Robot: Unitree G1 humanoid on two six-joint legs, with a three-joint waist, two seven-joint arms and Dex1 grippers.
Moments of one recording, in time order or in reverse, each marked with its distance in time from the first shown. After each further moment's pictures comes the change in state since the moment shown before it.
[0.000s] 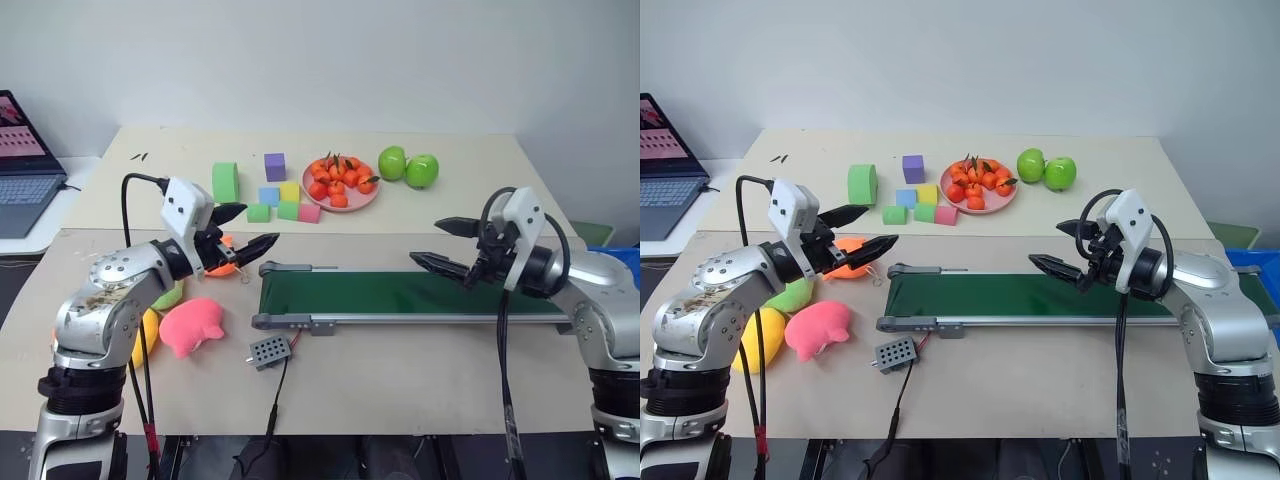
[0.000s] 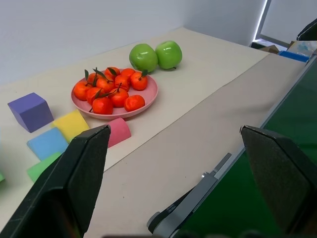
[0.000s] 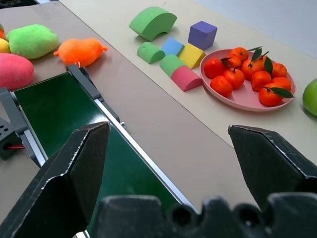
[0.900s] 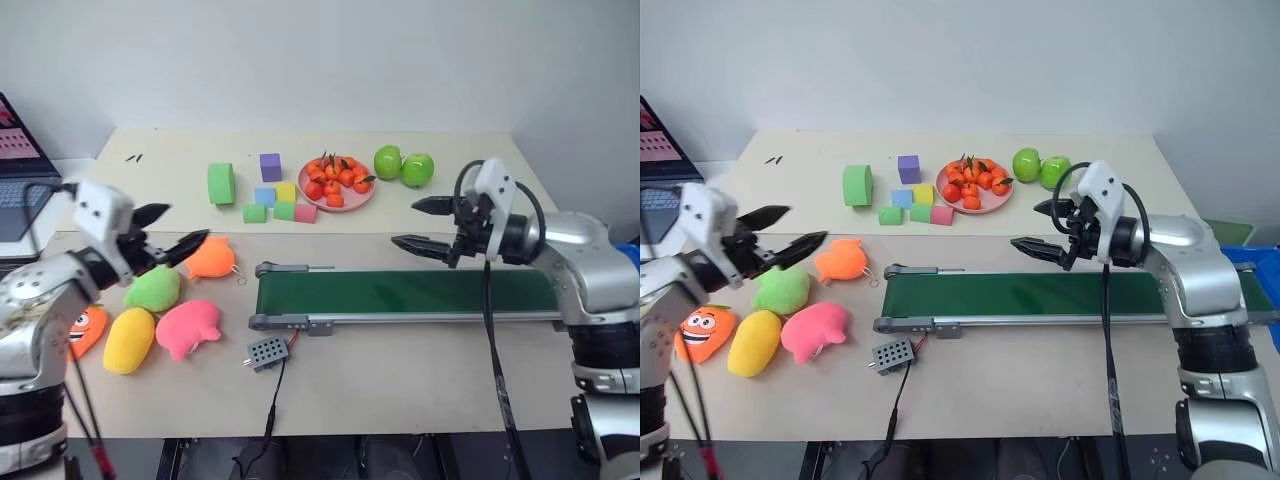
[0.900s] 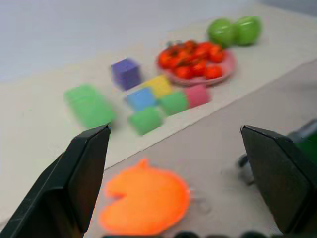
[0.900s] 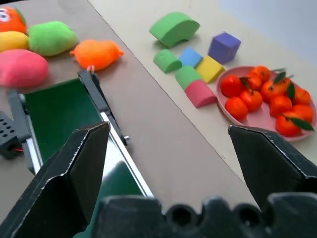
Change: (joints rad) left arm 0.225 0.148 0.320 0.062 0.044 -0.021 0.028; right arm -0.298 0.024 0.178 0.191 -0.070 -0.019 0.164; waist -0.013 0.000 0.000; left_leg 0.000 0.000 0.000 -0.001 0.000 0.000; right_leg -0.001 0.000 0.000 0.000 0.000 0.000
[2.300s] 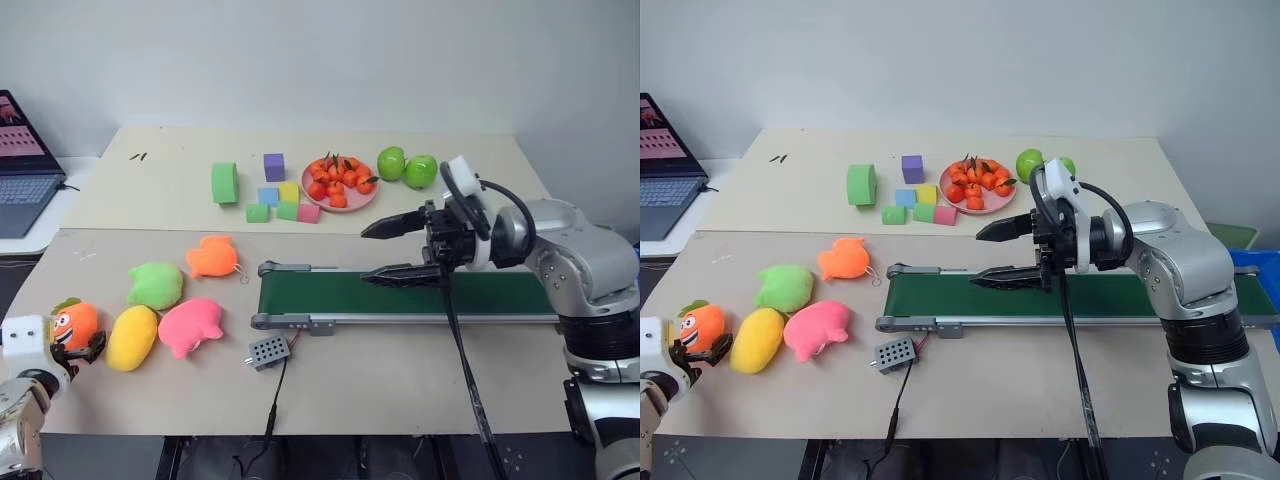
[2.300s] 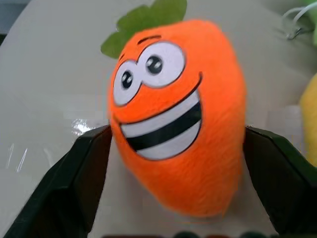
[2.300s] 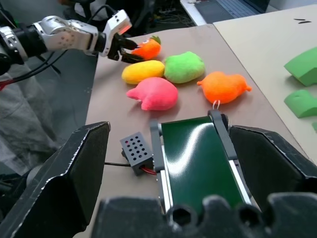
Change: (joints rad) left arm 0.282 -0.135 0.145 0.451 0.183 -0.195 0.242; right arm -0.052 -0.005 0.051 -0.169 0.211 0.219 0.163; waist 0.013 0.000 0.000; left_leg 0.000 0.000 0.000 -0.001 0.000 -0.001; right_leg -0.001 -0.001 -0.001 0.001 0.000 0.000
